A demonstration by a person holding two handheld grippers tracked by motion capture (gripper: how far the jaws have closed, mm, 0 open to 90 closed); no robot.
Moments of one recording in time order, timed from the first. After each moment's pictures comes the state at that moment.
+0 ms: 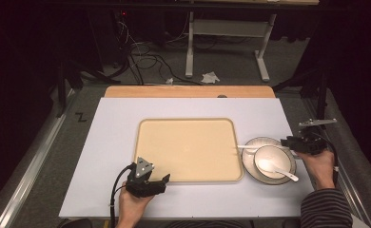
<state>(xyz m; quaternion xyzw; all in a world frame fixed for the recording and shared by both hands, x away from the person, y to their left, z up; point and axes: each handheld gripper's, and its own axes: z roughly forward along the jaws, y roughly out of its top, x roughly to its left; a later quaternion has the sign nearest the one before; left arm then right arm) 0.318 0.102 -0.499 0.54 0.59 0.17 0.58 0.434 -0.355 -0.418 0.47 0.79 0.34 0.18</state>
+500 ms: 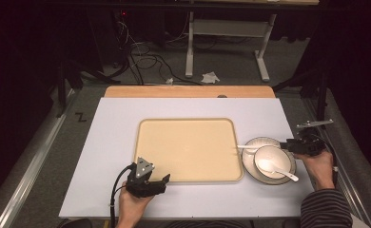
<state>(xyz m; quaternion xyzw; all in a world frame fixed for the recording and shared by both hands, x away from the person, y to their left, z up) 0.315 0.103 -0.500 0.54 0.59 0.17 0.58 0.450 -0.379 -0.443 0.50 0.80 0.29 0.15</state>
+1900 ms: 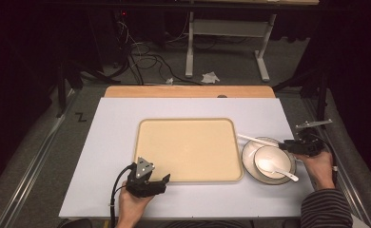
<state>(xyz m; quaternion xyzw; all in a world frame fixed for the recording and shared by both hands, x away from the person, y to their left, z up) 0.314 0.102 -0.500 0.55 0.58 0.18 0.58 0.456 -0.376 -0.456 0.49 0.82 0.27 0.13</state>
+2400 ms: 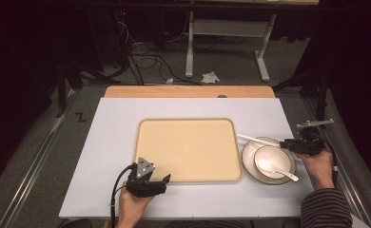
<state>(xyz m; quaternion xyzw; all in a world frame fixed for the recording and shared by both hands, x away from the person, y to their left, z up) 0.314 0.102 -0.500 0.54 0.58 0.18 0.58 0.454 -0.380 -0.454 0.49 0.81 0.28 0.12</state>
